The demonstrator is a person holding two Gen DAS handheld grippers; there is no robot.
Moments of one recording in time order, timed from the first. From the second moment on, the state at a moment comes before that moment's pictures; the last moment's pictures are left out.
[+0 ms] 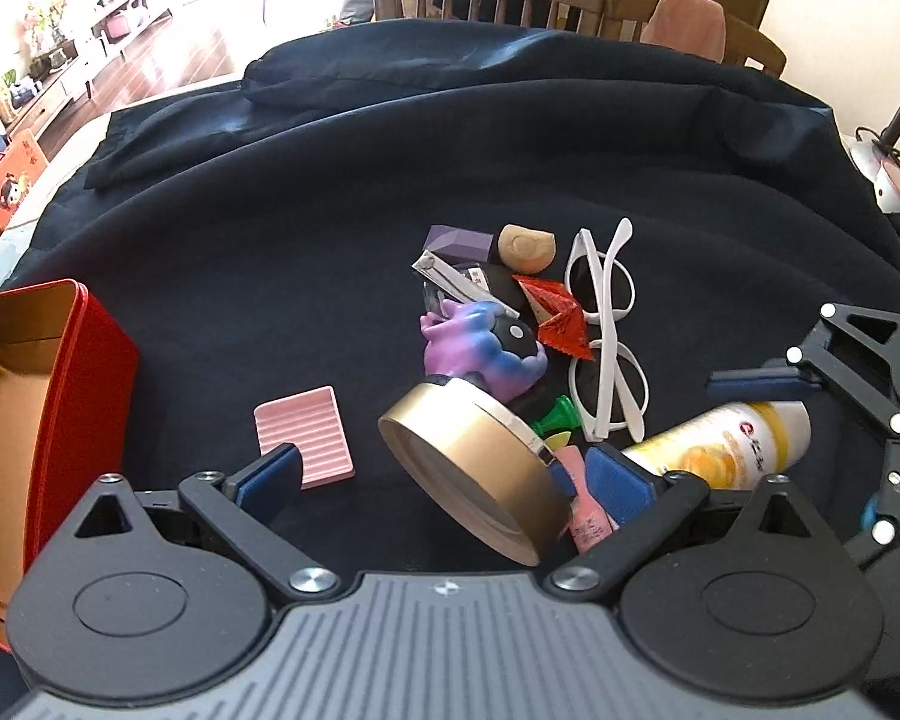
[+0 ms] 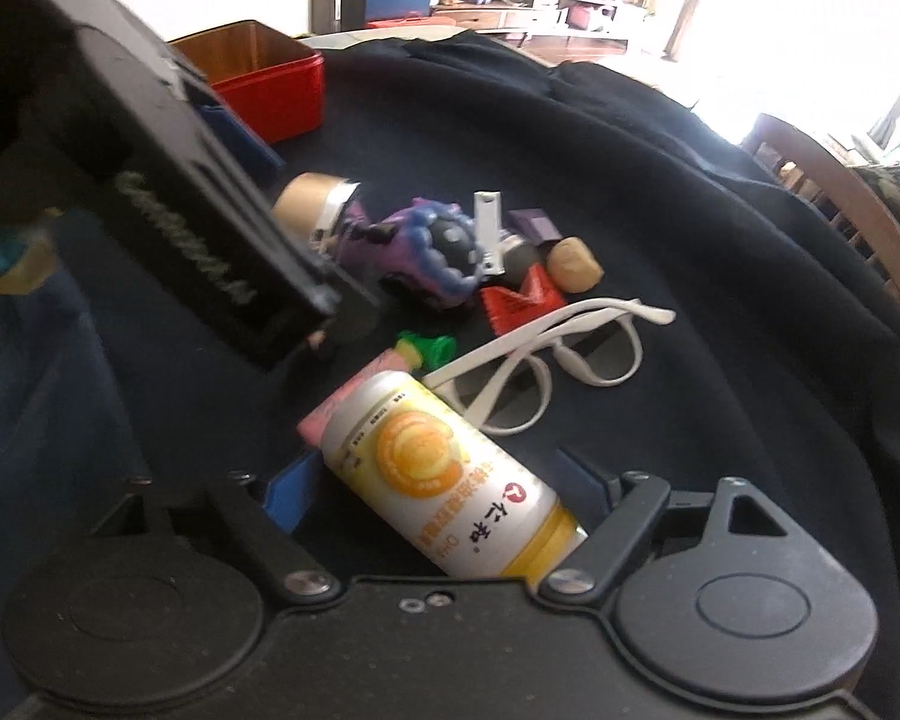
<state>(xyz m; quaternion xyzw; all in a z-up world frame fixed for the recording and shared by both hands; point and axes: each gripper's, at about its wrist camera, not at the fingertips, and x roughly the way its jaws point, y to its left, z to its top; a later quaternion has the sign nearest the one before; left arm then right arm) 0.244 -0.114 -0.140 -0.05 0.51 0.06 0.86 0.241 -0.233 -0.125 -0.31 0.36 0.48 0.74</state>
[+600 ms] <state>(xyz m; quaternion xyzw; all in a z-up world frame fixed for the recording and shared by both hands) 0.237 -0.098 -0.150 -0.06 0.52 0.06 0.85 0.216 -0.234 -0.122 -0.30 0.36 0.47 0.75</state>
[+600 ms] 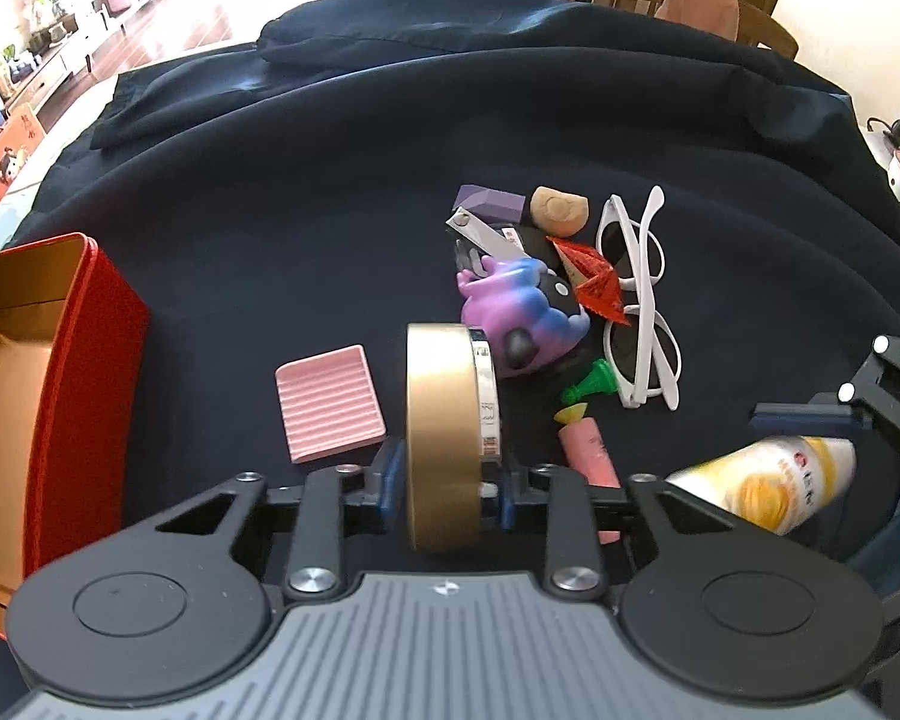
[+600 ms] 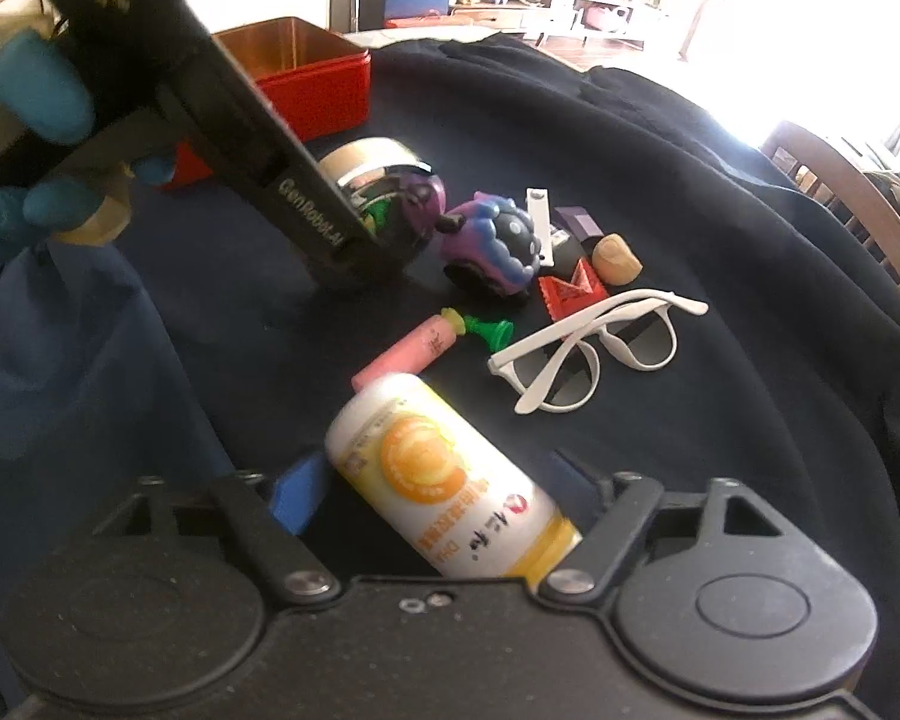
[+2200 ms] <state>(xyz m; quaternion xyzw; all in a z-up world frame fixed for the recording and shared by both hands) 0.158 -0.015 -0.082 -0.13 0.48 0.05 0.87 0.199 -0.207 -0.060 -0.18 0.43 0.41 0.78</state>
